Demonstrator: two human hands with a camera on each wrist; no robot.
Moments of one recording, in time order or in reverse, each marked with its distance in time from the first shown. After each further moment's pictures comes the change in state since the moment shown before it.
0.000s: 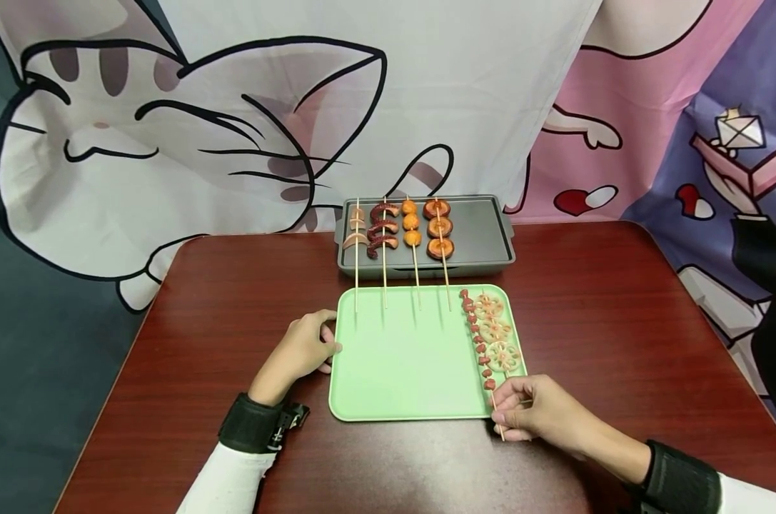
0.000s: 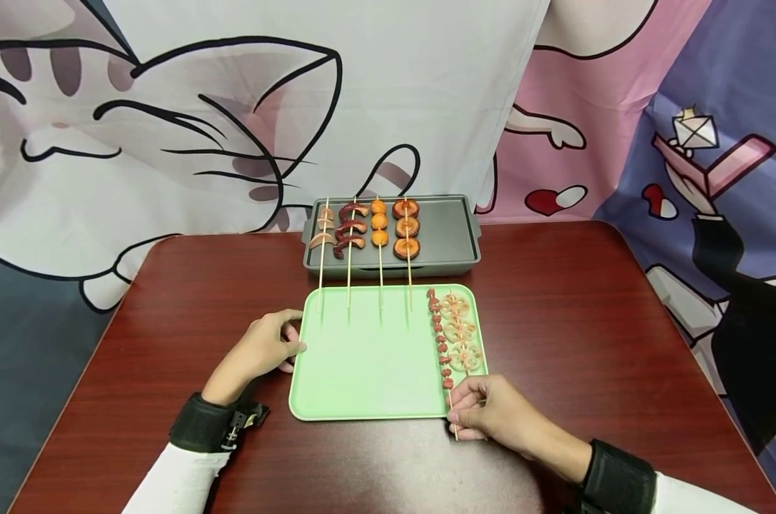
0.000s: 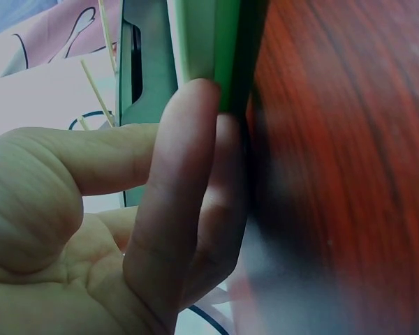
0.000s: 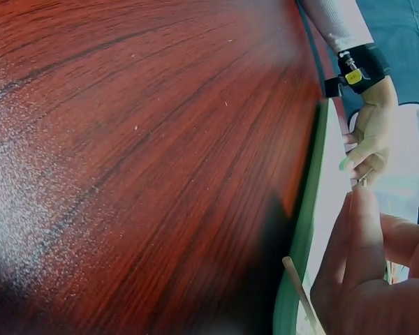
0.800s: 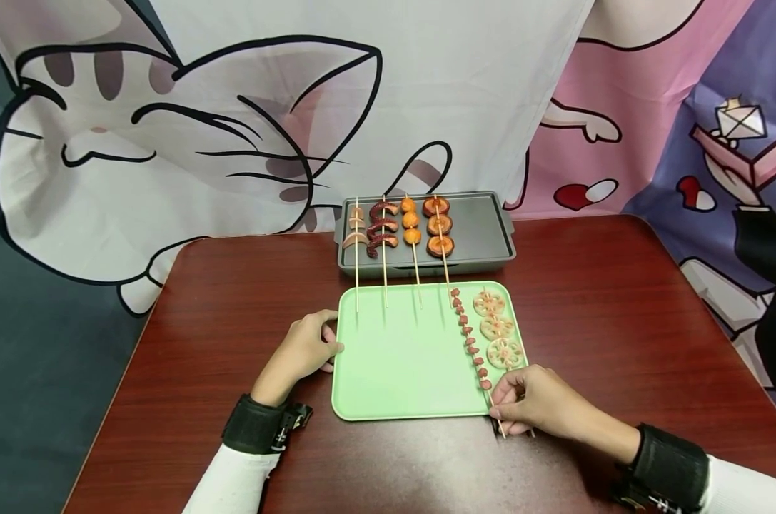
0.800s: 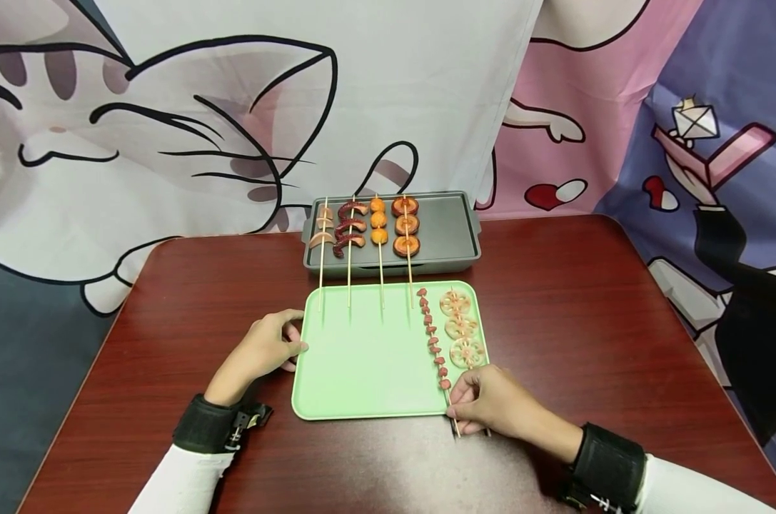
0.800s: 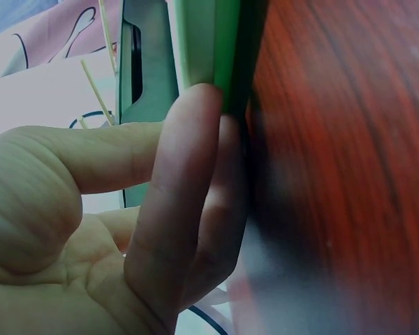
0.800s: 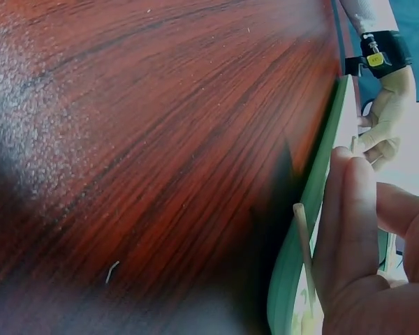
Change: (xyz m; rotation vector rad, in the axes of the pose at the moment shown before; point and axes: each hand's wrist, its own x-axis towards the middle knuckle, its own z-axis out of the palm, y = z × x) left_hand 0.001 0.001 0.001 0.012 0.012 0.008; right_hand 0.013 -0.003 -0.001 -0.323 0.052 -0.039
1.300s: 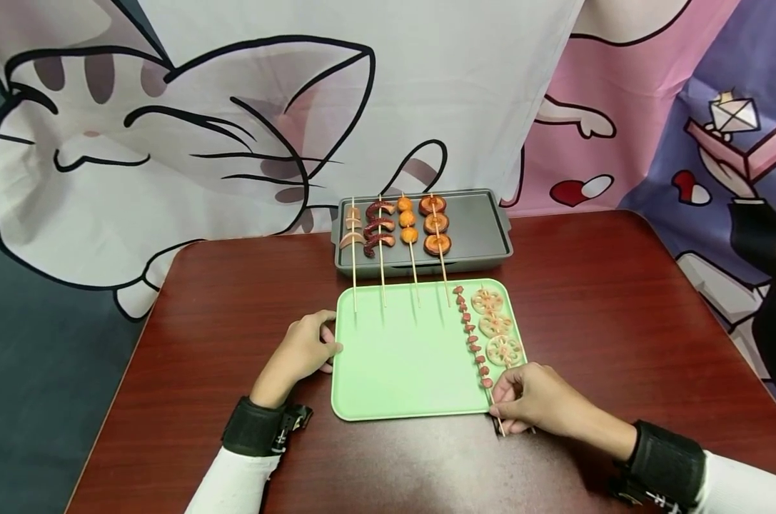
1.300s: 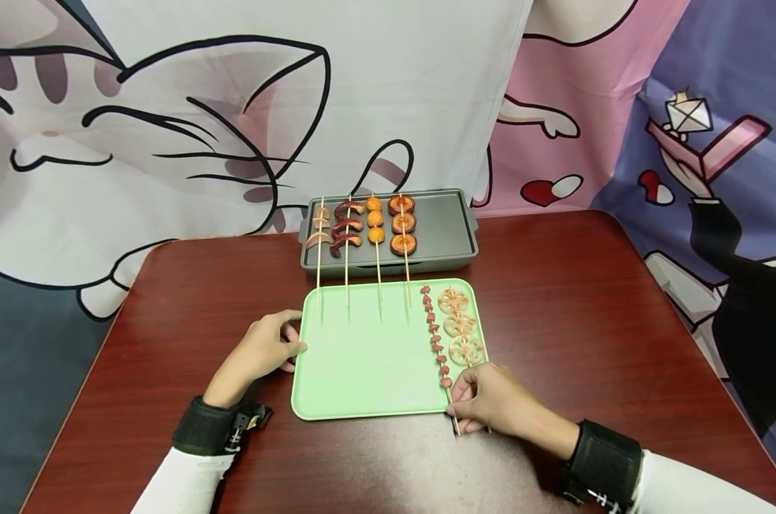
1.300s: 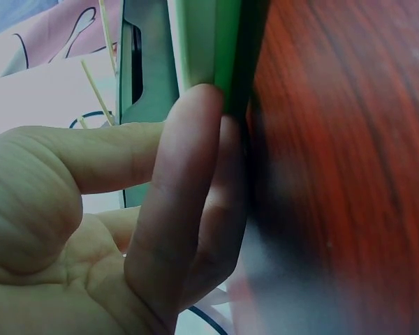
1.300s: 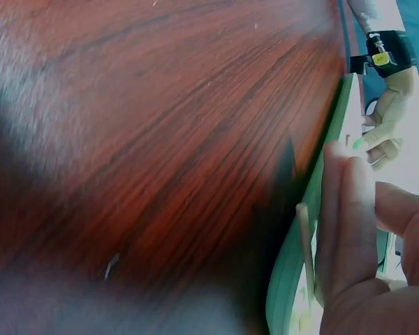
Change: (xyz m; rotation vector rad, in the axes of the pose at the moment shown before) left_hand 0.002 -0.002 0.000 -0.001 -0.007 -0.005; right_hand -0.001 -0.002 0.003 -0.069 0.043 0.012
